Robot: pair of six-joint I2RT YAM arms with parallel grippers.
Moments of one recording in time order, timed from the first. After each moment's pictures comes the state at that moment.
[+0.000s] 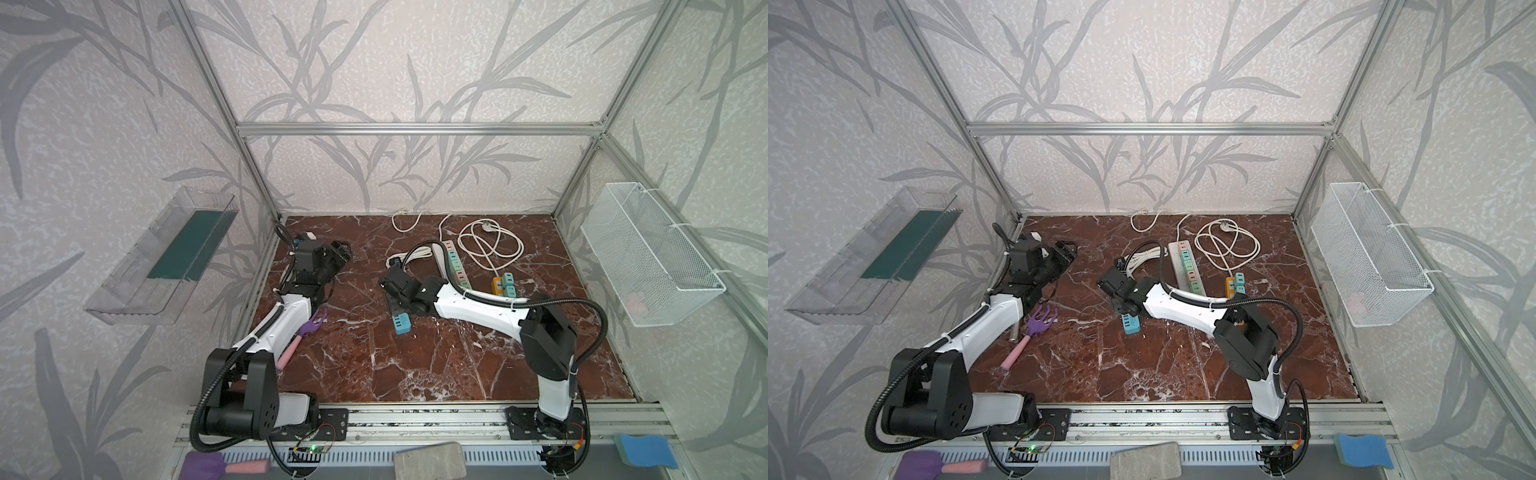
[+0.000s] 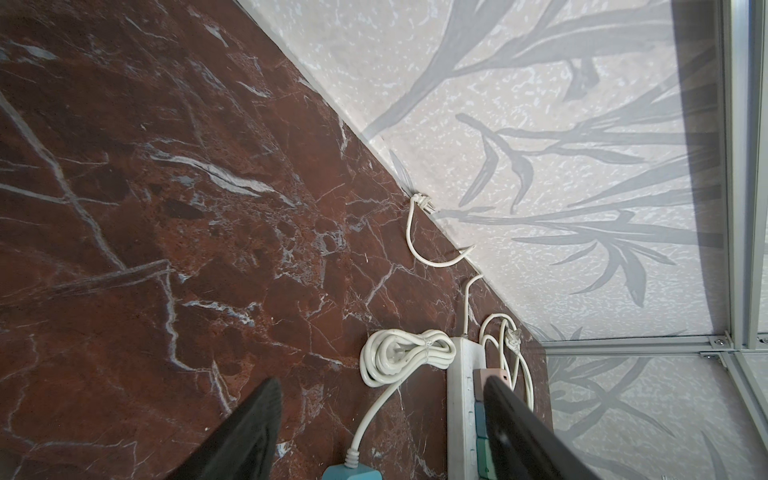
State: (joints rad) left arm -0.07 1.34 0.82 0.09 0.11 -0.89; right arm 0.99 1.91 1.51 -0.58 0.35 0.54
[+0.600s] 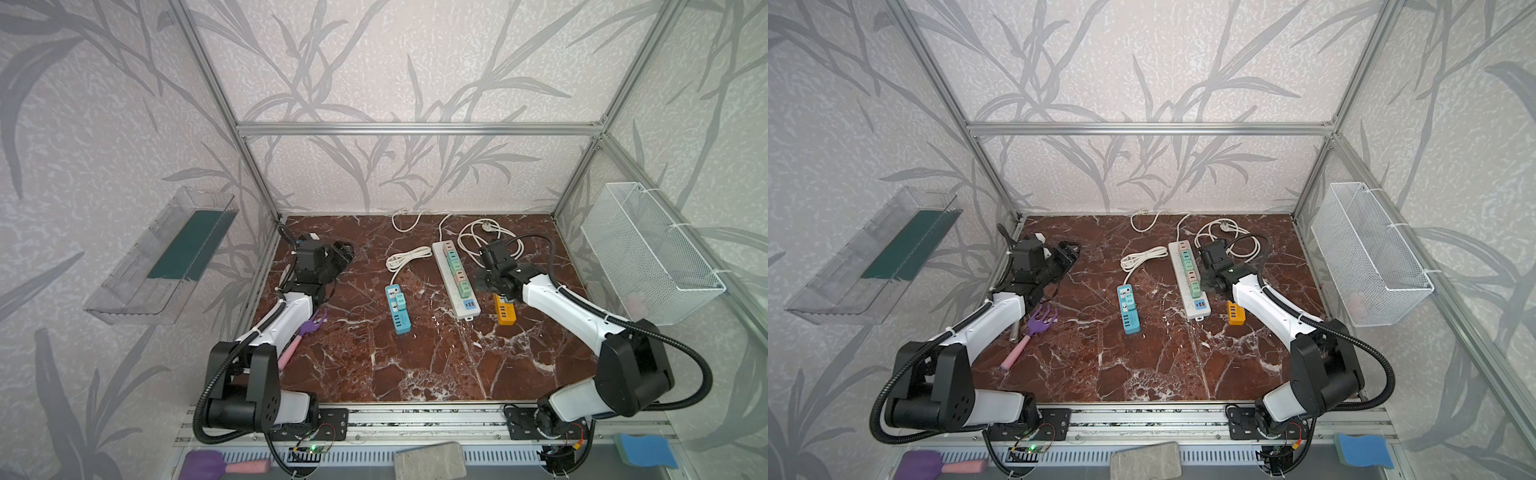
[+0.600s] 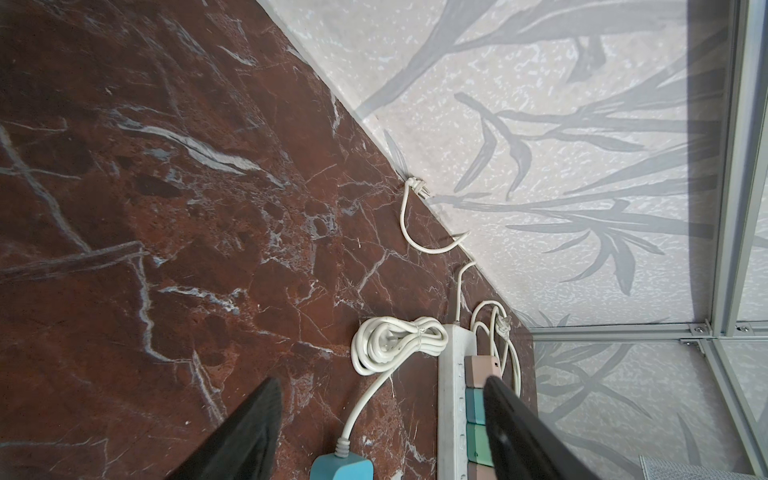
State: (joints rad) left arm -0.07 1.38 0.82 0.11 0.18 -0.92; right arm 0.40 1.49 1.04 -0.59 0.27 0.45
